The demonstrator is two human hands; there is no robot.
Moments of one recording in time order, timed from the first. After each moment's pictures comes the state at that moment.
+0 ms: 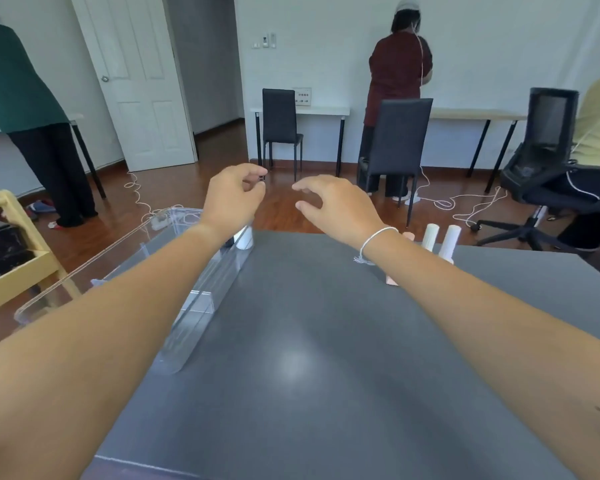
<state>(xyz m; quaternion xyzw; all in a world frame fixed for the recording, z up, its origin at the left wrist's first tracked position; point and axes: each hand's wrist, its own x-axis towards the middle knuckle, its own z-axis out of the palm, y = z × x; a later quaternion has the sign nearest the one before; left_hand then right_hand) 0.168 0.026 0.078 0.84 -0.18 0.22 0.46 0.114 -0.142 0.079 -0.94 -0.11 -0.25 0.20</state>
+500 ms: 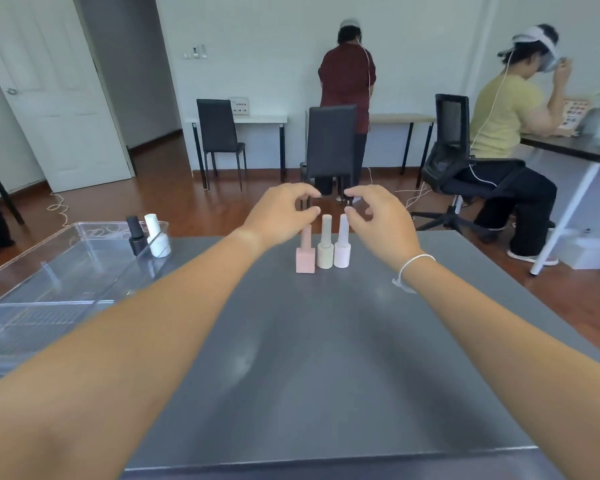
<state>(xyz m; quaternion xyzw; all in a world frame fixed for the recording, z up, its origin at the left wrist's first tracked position) 0.092 -0.135 0.074 0.84 -0.37 0.10 0.38 0.006 -0.293 0.053 -0.89 0.06 -0.37 0.27</state>
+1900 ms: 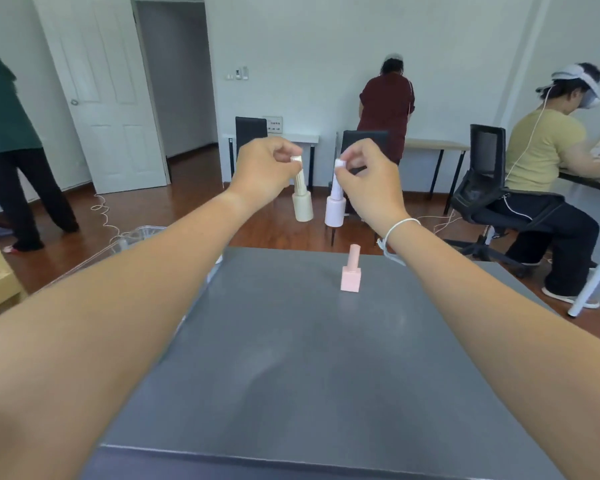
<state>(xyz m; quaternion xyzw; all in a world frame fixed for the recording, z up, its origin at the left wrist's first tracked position) 0.104 -0.052 0.153 0.76 -0.27 0.19 0.56 0.044 -0.203 0.136 -0.81 -0.01 -0.42 0.41</state>
